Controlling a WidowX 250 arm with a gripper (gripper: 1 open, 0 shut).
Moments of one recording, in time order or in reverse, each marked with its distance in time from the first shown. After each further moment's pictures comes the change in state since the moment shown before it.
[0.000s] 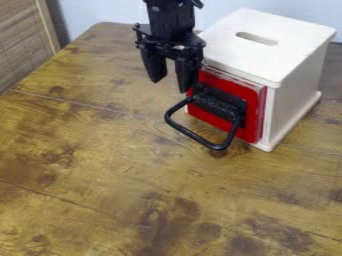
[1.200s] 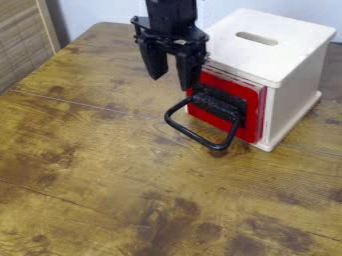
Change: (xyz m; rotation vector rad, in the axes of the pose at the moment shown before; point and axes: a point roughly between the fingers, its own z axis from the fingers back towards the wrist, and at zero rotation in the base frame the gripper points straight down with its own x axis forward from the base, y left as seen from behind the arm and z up) arm -0.012 -0.014 0.017 -0.003 -0.019 -0.009
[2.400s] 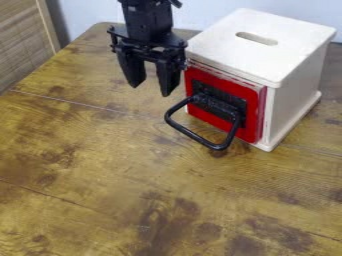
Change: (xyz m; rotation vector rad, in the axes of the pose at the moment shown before) arm -0.017 0.020 -0.005 0.012 0.019 0.129
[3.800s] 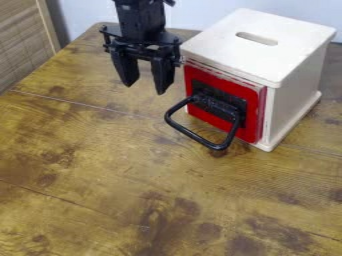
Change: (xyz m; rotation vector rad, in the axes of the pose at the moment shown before) arm -0.001 0.009 0.001 0.007 -0.001 0.065
